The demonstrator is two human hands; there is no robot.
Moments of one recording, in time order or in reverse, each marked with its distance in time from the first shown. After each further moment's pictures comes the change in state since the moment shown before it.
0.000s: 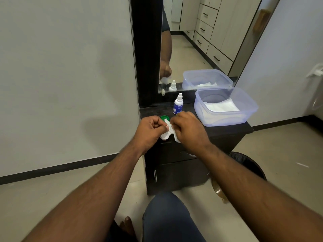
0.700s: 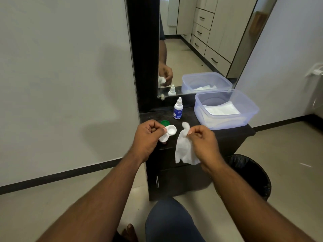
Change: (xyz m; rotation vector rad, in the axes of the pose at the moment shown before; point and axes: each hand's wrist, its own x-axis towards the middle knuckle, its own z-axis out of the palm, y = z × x) left_hand 0.004 -0.007 -0.002 -0.107 0.086 -0.031; right_hand -0.027 -0.001 -0.003 0.855 0.192 0.746
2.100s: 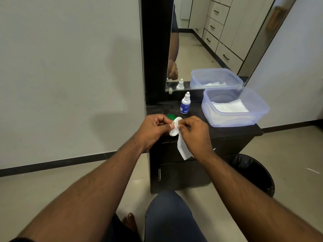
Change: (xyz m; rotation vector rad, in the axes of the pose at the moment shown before) left_hand 0.003 0.006 -0.006 -0.027 -0.191 -0.045; right_hand 0.012 -0.003 0.026 -0.492 -0.037 -0.450
